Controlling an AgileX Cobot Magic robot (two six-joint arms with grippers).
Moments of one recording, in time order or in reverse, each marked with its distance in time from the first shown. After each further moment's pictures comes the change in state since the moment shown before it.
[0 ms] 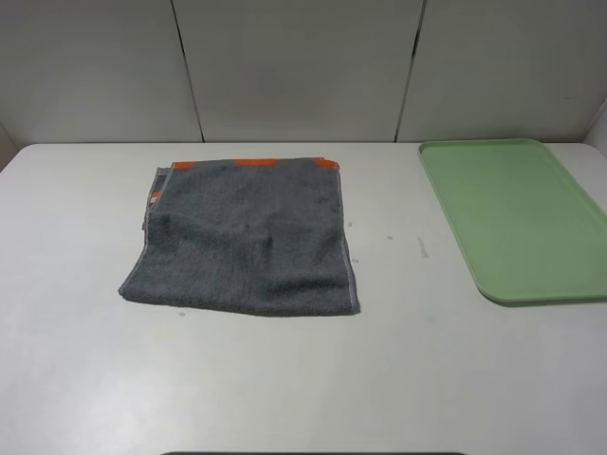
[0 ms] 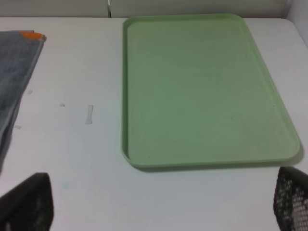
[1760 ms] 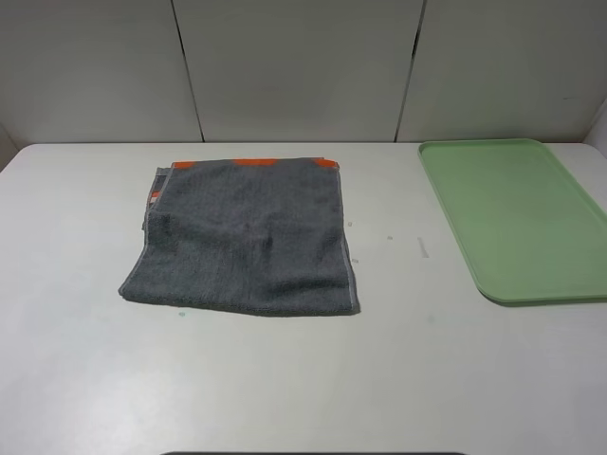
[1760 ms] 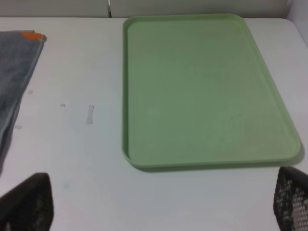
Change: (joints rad) left arm 0.000 0.000 0.000 0.000 0.000 0.010; right arm 0.000 0.000 0.000 0.003 0.000 0.000
